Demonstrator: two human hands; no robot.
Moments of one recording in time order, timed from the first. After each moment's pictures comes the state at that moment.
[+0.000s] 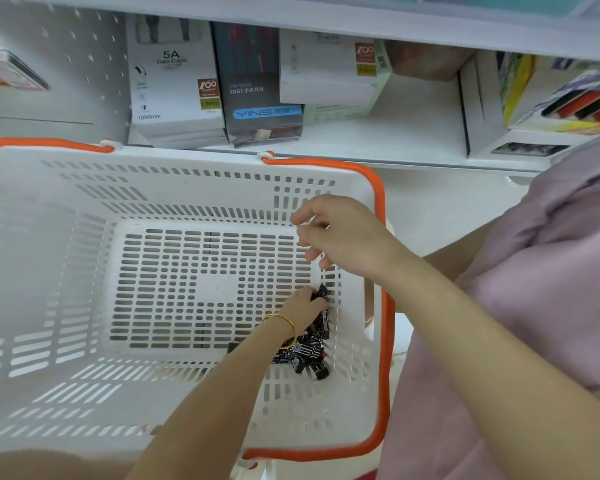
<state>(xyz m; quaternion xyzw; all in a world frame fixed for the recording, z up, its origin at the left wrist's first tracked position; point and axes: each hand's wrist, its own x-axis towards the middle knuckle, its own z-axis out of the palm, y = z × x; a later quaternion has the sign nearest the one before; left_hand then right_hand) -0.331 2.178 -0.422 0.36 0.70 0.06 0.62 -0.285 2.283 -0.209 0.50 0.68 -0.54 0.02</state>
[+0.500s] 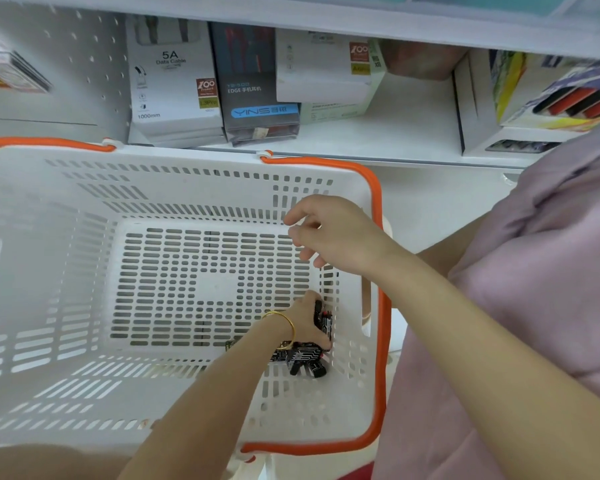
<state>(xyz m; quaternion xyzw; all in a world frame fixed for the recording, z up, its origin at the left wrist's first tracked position) -0.331 2.168 -0.409 0.44 0.61 -0.05 0.65 -0.287 2.279 -0.205 0.48 0.69 -0.53 0.03</state>
